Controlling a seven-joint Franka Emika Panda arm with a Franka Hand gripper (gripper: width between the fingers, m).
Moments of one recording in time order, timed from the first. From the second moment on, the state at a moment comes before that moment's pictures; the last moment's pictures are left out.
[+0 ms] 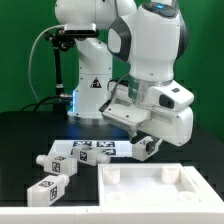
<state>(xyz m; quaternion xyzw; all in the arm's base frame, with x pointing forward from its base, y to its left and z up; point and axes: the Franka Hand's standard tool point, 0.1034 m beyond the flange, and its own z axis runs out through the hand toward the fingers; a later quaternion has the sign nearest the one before) 0.412 0.085 0.026 -0.34 -0.93 0.05 0.10</state>
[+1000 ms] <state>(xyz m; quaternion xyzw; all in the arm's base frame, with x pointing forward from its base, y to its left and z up) 0.406 0.098 0.019 -0.37 -0.92 0.05 0.11</state>
